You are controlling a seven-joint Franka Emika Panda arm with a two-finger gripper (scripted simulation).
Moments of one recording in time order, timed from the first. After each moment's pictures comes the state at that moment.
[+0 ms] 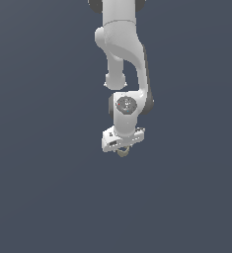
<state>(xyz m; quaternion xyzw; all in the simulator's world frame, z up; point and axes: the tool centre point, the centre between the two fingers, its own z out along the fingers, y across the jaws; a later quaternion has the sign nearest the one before) -0.012 0.036 0.040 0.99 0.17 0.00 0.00</state>
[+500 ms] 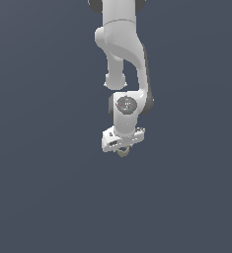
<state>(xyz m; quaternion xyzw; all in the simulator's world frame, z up) -0.011 0.036 0.041 0.99 0.17 0.00 0.00</state>
